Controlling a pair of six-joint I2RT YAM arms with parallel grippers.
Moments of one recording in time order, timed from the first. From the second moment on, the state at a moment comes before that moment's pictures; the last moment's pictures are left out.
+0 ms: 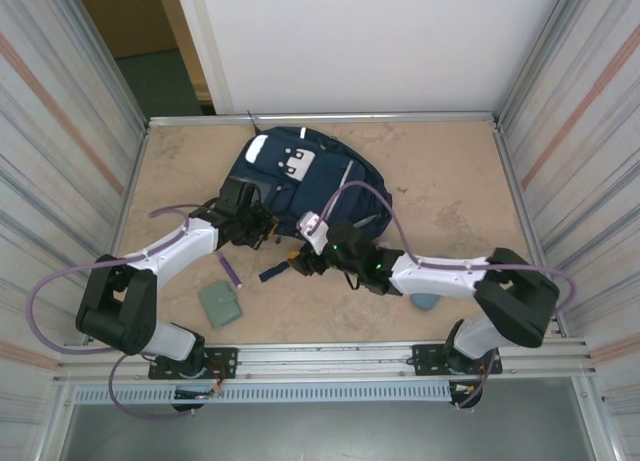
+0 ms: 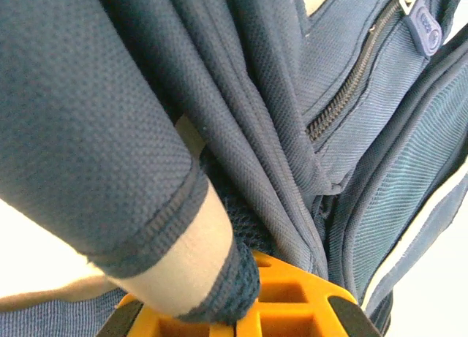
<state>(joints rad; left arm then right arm) -0.42 1.43 0.86 -0.35 0.22 -1.31 1.01 1.52 0.72 0.35 0.06 -0.01</state>
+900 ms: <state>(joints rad) -0.43 1.32 0.78 -0.26 0.17 -1.46 1.04 2.06 0.74 1.25 0.28 -0.08</state>
